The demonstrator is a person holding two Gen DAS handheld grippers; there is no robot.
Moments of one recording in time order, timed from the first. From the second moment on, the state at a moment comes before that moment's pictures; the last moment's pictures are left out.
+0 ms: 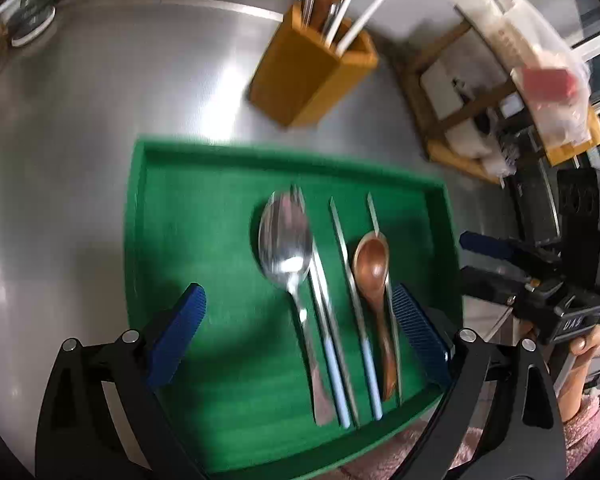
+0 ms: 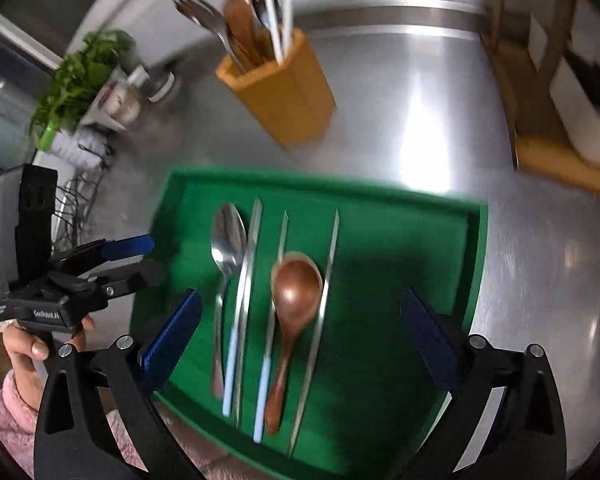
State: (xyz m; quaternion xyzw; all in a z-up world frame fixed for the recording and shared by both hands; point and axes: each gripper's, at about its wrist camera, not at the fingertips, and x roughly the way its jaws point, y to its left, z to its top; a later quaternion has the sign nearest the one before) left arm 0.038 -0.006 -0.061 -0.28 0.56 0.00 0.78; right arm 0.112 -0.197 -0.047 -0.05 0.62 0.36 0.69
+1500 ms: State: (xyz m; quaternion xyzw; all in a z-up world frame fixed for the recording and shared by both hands) left arm 0.064 -0.047 -0.098 -0.18 0.65 0.09 0.74; right arm 0.091 -0.185 -0.103 -0.07 0.71 0.30 0.63
